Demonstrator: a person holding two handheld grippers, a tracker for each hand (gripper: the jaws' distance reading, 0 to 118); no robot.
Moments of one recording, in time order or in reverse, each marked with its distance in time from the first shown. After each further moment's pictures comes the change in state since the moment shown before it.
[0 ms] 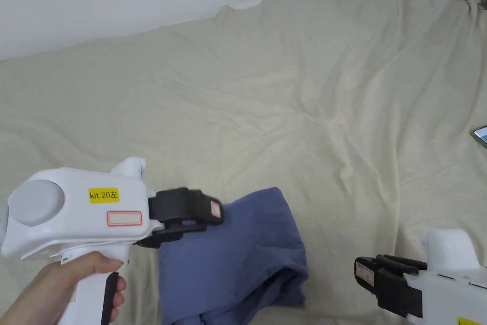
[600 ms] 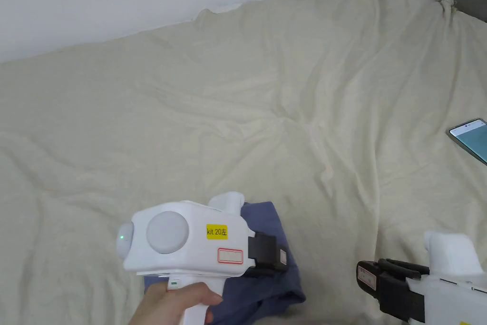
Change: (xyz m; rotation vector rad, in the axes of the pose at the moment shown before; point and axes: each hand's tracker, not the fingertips) left arm 0.070 -0.025 -0.121 -0.208 -0.150 -0.140; right arm 0.022 -0.001 0.014 0.017 -0.041 -0.039
